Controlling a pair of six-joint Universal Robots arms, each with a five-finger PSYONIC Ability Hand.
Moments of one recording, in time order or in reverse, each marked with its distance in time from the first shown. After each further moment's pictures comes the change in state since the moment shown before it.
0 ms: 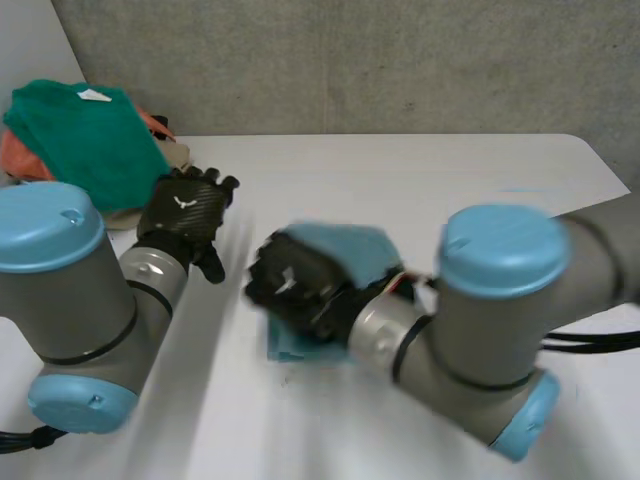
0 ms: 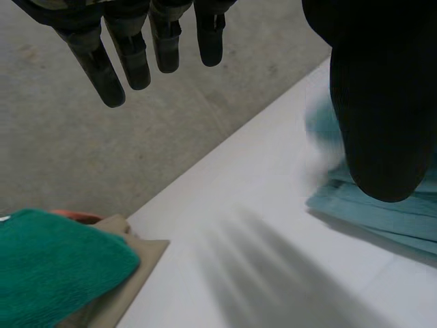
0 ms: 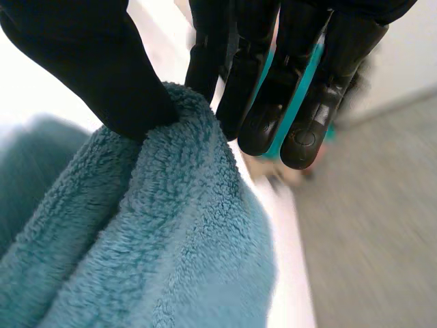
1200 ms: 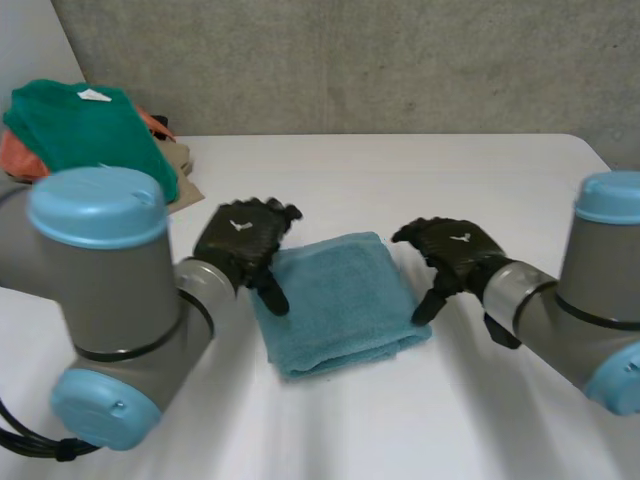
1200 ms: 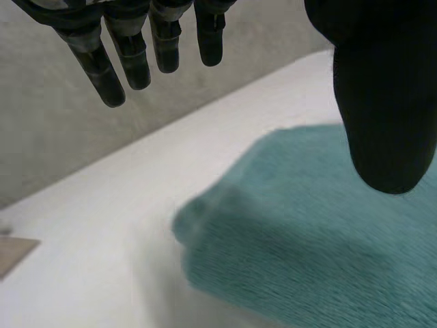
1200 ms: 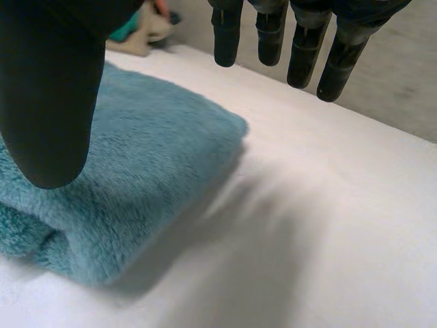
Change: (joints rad) left arm -0.125 -0.069 0.162 -0.251 0.047 -0.223; right arm -0.391 -0.085 0.166 0.090 0.196 0.821; left_hand 0.000 0.000 0.000 0.000 0.000; right_hand -0.763 -0.957 -0.968 -0.960 -0.916
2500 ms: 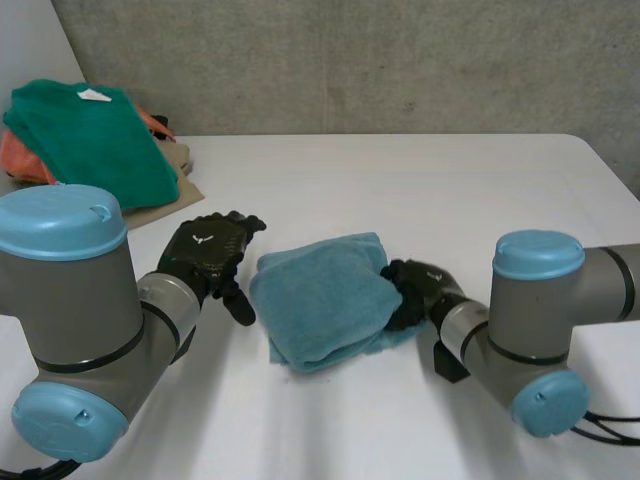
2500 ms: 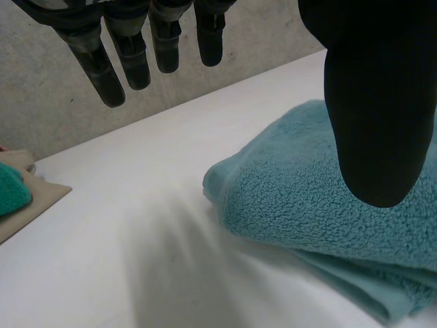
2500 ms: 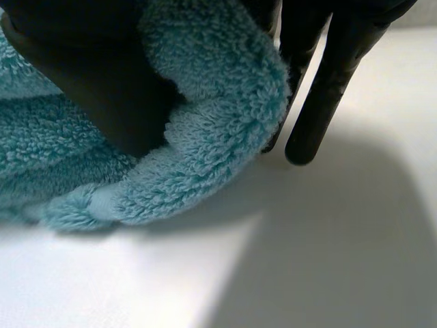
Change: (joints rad) left arm 0.084 0.046 -0.134 0.042 0.006 -0.061; right arm 0.119 0.244 -0.065 -0.134 0.122 0.387; left_hand 0.000 0.000 0.000 0.000 0.000; right_hand 0.490 0.827 0.758 0.691 0.870
